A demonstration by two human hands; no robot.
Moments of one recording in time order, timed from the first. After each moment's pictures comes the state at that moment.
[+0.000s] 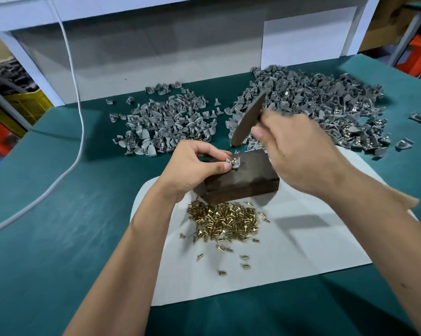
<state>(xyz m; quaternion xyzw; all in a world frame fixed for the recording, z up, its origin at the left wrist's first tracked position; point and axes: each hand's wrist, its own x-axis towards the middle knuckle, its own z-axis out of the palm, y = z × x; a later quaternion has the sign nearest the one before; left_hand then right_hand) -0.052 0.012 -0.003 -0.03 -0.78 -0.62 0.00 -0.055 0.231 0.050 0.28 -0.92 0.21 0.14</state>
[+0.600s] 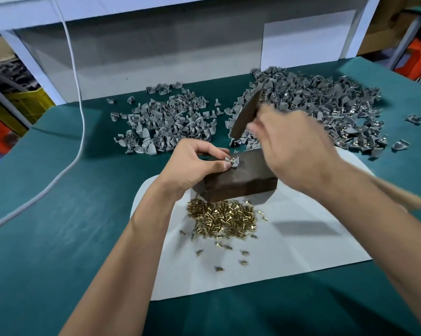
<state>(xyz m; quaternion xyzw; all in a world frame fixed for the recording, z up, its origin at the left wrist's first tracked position) -0.049 0.014 0.001 -0.03 -0.78 -0.63 0.00 -0.047 0.222 0.062 0.26 -0.94 0.14 0.18</state>
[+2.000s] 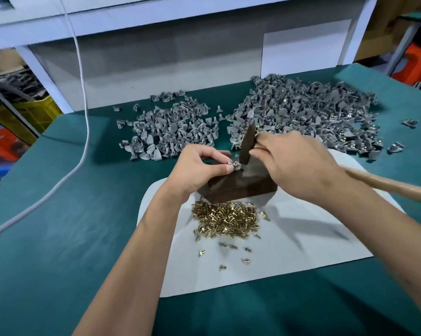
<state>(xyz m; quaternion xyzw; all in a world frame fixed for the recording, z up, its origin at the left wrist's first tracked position) -0.047 0.016 0.000 -0.01 -0.78 -0.63 0.00 -0.046 0.232 0.050 0.25 -0.96 0.10 0.12</state>
